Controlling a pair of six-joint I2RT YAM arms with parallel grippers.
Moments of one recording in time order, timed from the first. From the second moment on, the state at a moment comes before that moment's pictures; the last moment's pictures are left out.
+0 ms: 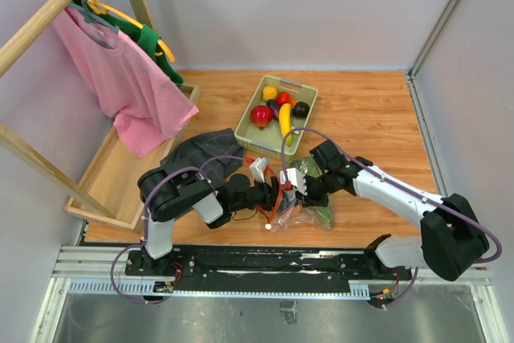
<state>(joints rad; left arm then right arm) -0.94 1.91 0.44 1.25 0.23 -0.93 0.62 1.29 0.74 -0.63 -0.55 -0.88</state>
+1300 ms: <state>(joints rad) -0.87 1.75 0.16 1.44 0.22 -1.11 0.62 1.27 0.66 -0.54 -0.34 -0.97</state>
